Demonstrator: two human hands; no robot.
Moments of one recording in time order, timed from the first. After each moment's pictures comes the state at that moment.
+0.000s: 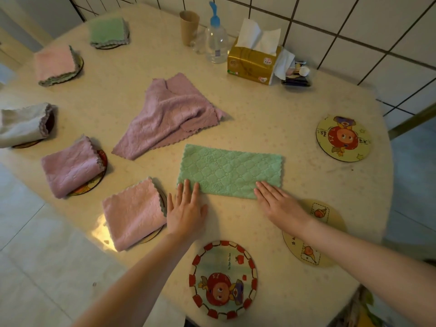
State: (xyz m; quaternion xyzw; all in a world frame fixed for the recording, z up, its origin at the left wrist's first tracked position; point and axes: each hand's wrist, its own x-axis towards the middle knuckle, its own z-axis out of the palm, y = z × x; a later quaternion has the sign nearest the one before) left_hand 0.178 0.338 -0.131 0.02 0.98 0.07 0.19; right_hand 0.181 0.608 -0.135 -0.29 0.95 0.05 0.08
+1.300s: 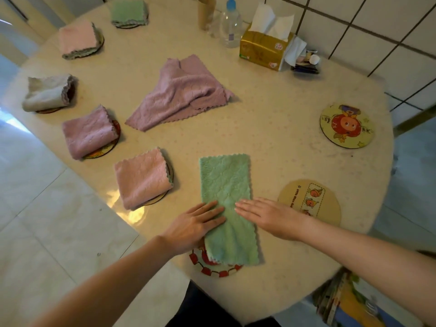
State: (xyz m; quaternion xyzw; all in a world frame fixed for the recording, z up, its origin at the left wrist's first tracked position) left_hand 0.270 0.313 -0.135 0.42 0.89 0.08 0.13; right_hand 0.241 0.599 -0.118 -0.48 0.86 -0.04 0.16
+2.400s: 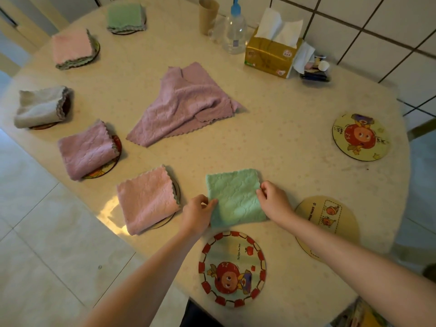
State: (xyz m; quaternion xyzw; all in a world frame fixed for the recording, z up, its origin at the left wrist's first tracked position) left_hand 0.194 0.336 -0.122 -0.25 0.82 0.46 0.24; right_hand 0.170 0.542 -0.131 0.11 0.91 -0.34 0.21
